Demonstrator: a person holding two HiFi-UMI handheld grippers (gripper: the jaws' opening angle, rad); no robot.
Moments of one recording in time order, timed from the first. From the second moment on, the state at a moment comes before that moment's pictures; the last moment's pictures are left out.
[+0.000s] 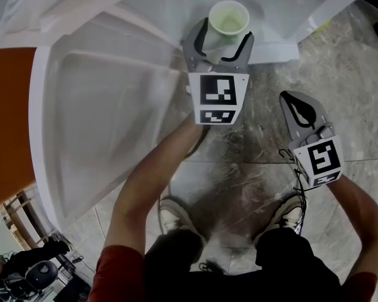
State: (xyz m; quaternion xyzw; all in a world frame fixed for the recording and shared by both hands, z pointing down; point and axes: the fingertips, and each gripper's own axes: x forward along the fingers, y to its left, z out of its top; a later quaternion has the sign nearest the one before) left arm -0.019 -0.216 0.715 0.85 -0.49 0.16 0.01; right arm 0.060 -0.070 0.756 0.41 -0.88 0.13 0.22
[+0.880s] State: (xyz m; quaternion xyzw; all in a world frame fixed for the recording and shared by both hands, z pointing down) left arm -0.045 -0.126 0.729 0.88 -0.44 0.18 0.04; right arm 0.040 -0.058 0.747 0.40 -0.88 0.11 0.23
